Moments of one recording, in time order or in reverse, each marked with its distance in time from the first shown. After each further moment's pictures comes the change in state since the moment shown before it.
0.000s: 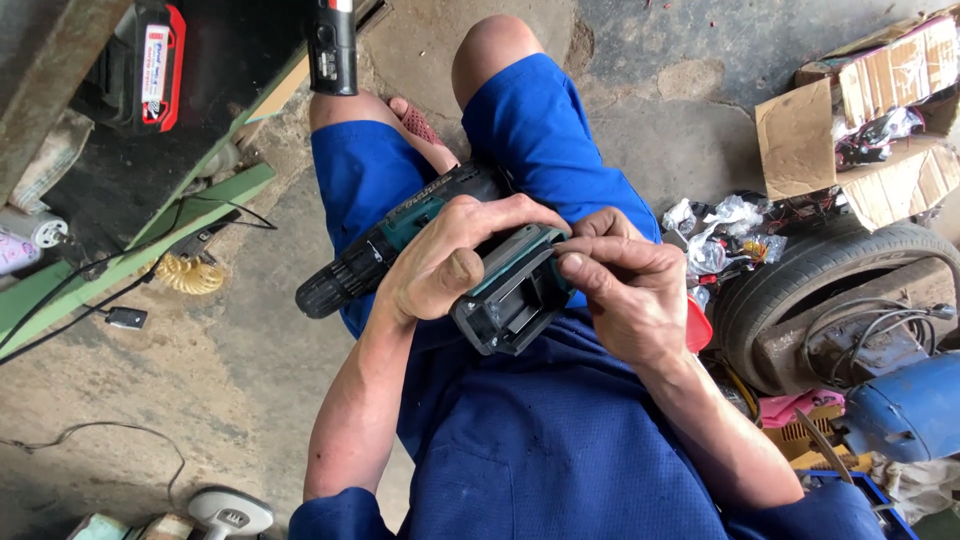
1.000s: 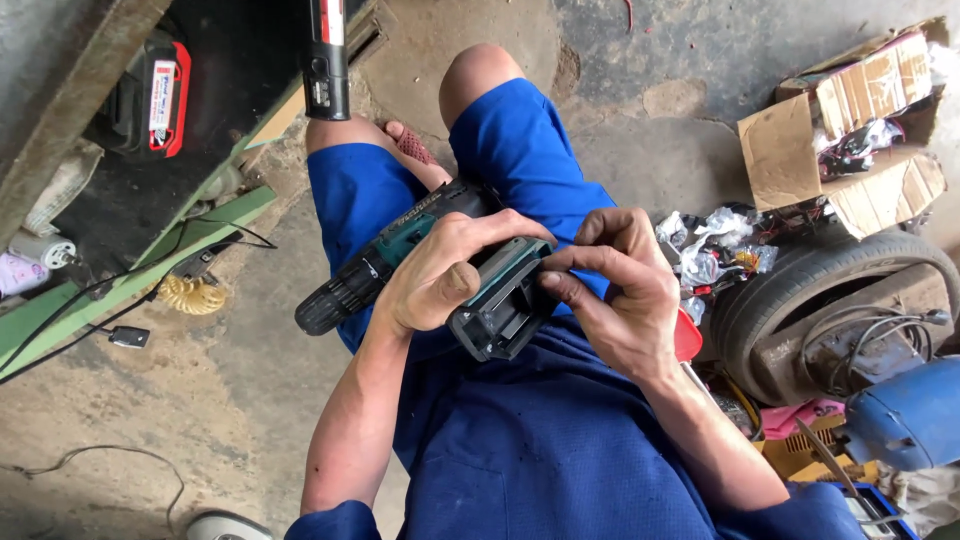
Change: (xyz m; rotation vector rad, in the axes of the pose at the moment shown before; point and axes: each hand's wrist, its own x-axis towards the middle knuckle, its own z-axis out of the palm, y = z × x) left_hand -0.001 -0.002 0.004 0.037 -0.002 0.015; right_hand 0.005 -0.033 -0.007 -0.402 -0.067 -0.384
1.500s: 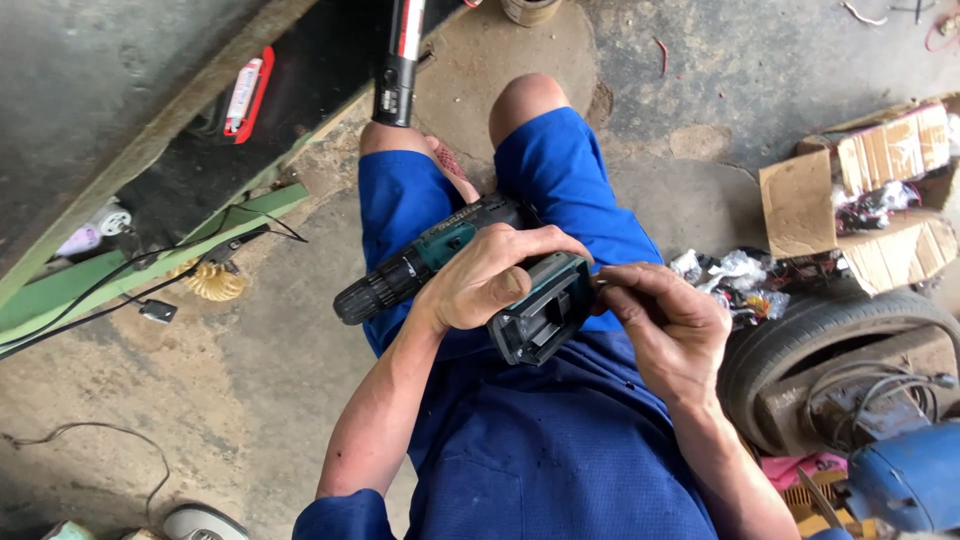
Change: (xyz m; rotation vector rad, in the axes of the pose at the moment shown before) left_hand -0.003 -0.002 0.009 -0.014 0.063 -0.001; right_hand -0.012 -0.002 -0.011 0.177 -0.026 0.146
